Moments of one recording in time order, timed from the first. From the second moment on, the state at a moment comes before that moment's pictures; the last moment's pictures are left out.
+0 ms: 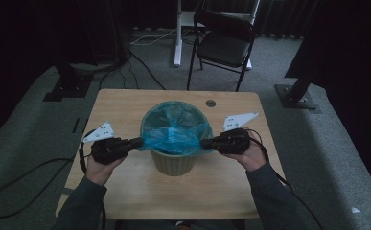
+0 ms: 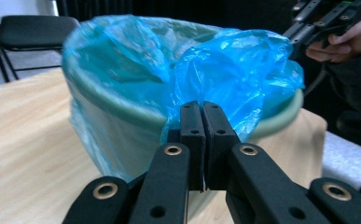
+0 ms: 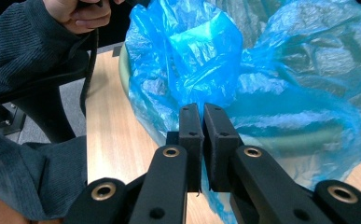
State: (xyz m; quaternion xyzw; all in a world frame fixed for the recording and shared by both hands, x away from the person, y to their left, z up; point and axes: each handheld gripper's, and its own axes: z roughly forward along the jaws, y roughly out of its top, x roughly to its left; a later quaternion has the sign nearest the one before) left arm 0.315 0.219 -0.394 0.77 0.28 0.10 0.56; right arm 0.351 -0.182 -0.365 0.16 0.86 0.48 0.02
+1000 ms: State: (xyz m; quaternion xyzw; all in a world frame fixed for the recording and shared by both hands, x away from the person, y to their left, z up) left arm 0.302 0.182 -0.415 0.83 0.21 0.07 0.52; right arm 0.358 -0.181 -0.398 0.19 0.88 0.43 -0.01
